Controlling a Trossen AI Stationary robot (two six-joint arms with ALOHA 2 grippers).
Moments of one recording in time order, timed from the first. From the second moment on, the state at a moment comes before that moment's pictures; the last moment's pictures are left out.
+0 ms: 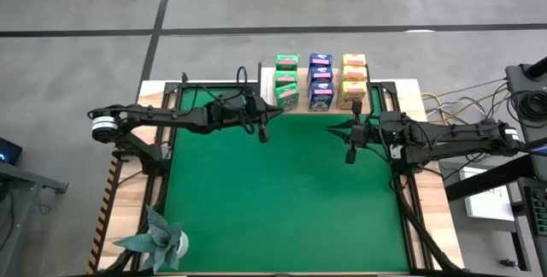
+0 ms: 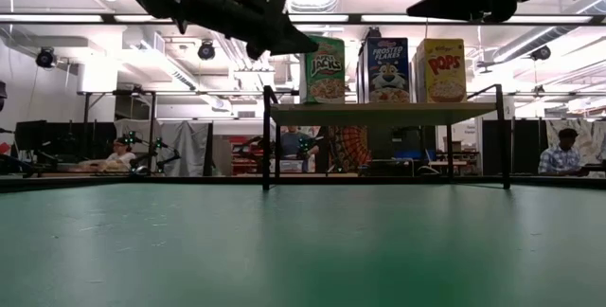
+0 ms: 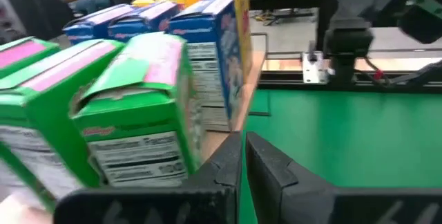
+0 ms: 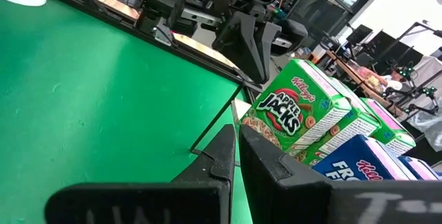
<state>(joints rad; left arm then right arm) 0.26 1.49 0.91 0.40 -0.04 0.13 -0.07 0.78 0.55 0.06 0.13 -0.54</state>
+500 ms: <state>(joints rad) 0.26 1.49 0.91 0.41 -0.21 0.14 -0.07 0.78 0.55 0.06 0.13 -0.54</state>
